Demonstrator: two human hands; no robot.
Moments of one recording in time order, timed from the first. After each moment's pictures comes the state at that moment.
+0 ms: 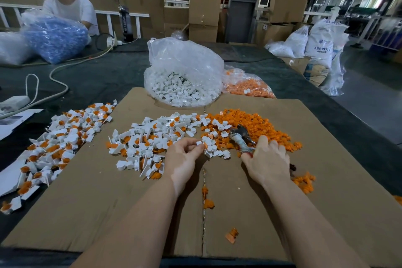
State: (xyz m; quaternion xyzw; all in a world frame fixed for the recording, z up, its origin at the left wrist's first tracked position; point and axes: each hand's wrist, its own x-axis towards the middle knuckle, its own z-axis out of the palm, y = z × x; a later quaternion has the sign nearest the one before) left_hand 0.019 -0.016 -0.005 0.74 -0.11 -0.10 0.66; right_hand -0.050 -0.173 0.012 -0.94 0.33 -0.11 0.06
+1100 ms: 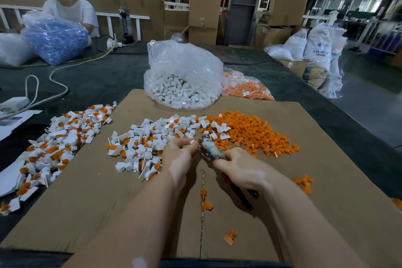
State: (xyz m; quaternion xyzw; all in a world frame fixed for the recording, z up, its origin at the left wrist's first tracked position) left_hand 0.026 -0.021 0.004 0.68 0.01 -0.14 0.72; right_hand -0.052 -0.138 0.045 -0.91 0.14 0.11 0.38
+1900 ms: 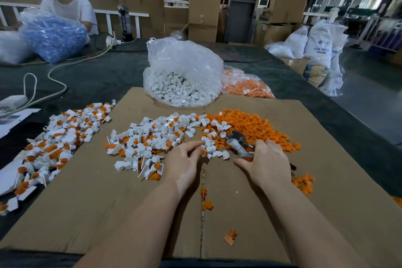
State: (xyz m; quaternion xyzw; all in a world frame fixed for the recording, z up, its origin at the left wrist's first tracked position) left_hand 0.024 -0.018 -0.017 0.82 -0.15 -0.03 0.55; right_hand -0.053 -0.180 0.005 -0.95 0.26 -0.13 0.03
